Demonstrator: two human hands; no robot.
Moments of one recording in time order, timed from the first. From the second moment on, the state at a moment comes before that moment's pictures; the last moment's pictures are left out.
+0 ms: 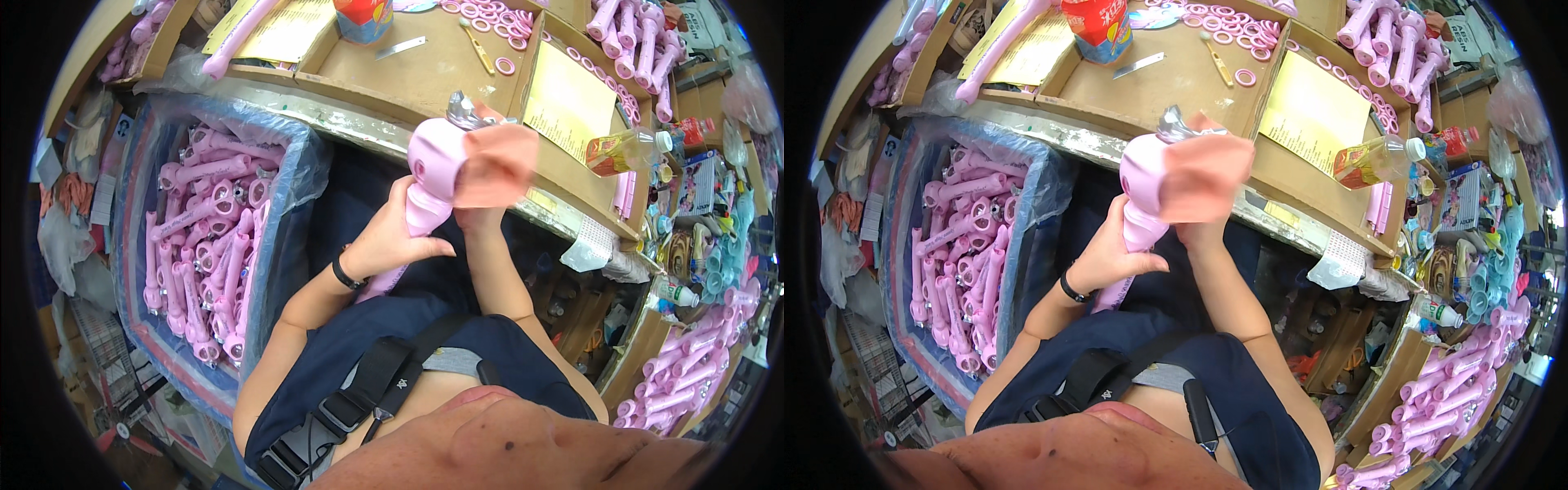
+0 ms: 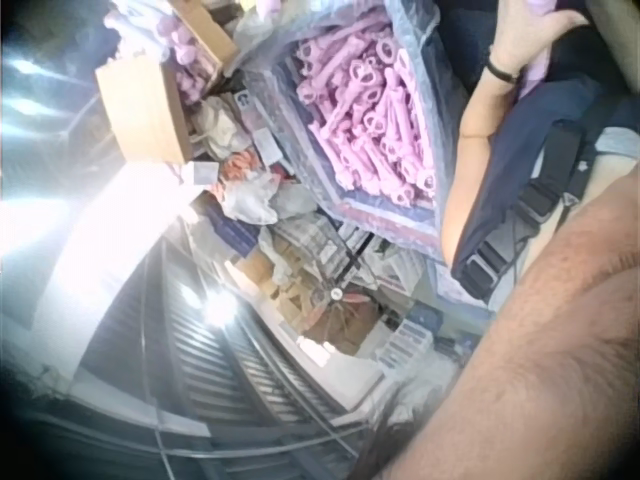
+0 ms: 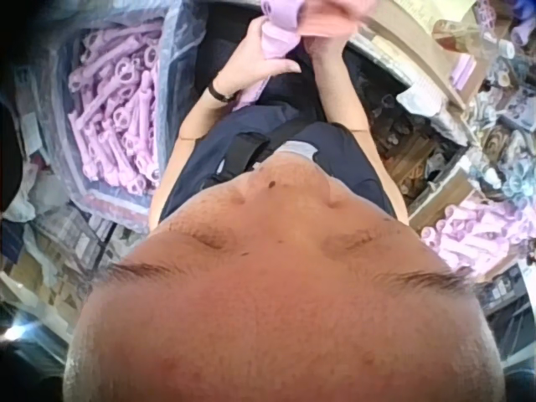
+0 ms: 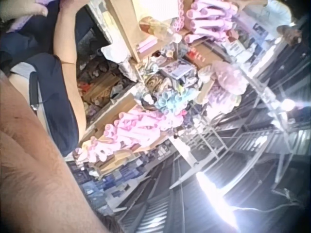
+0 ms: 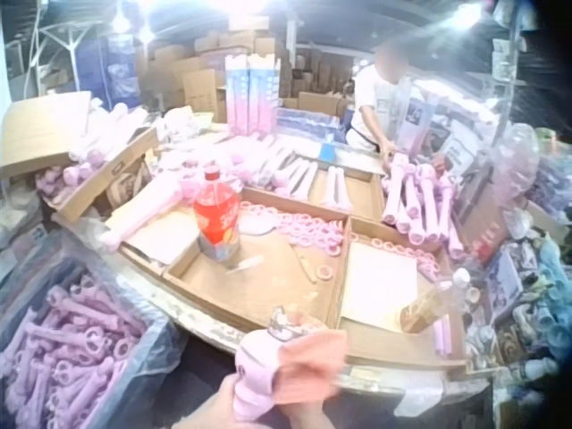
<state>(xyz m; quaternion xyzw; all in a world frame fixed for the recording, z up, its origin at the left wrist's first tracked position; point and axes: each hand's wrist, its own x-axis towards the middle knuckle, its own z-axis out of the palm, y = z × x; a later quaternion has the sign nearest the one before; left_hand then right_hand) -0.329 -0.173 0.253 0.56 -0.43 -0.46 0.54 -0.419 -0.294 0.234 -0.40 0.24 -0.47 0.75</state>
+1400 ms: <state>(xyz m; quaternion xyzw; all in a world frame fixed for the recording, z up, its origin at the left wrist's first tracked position) -0.317 -0.183 0.249 0.25 -0.28 -0.70 0.61 -0.451 -0.297 0.243 -0.59 0.32 -0.44 0.60</state>
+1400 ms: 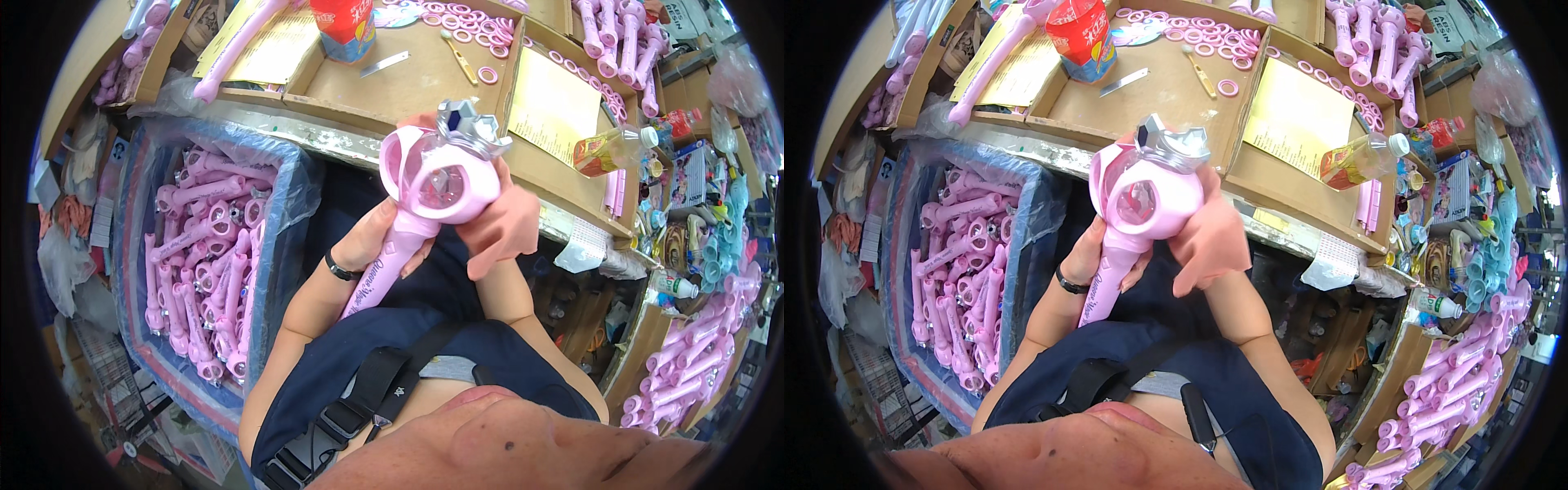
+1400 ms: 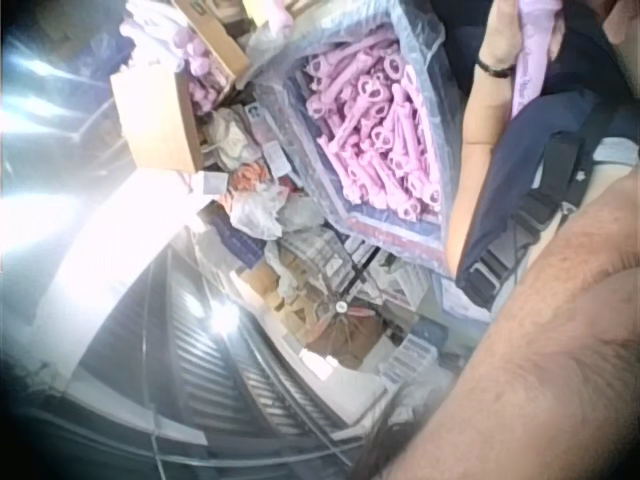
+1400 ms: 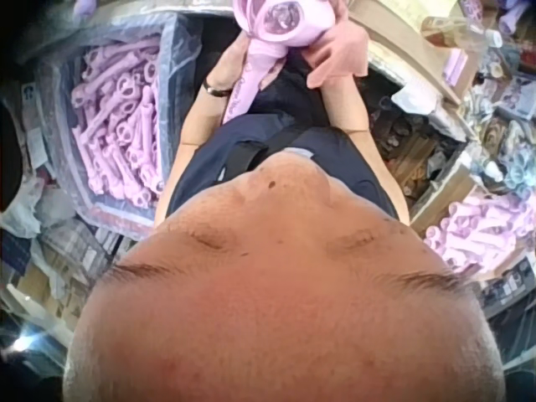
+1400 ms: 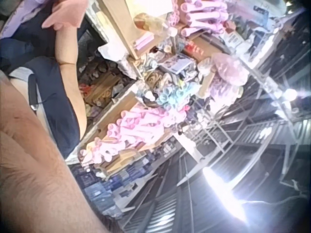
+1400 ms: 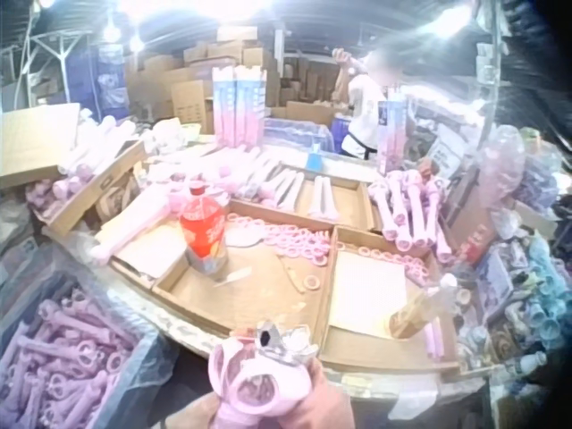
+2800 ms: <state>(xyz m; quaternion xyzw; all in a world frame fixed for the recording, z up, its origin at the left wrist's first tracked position) -0.318 -0.182 0.233 0.22 -0.19 -0.75 0.59 -0.403 -0.290 0.190 -0.10 -0.10 -0.38 0.92</state>
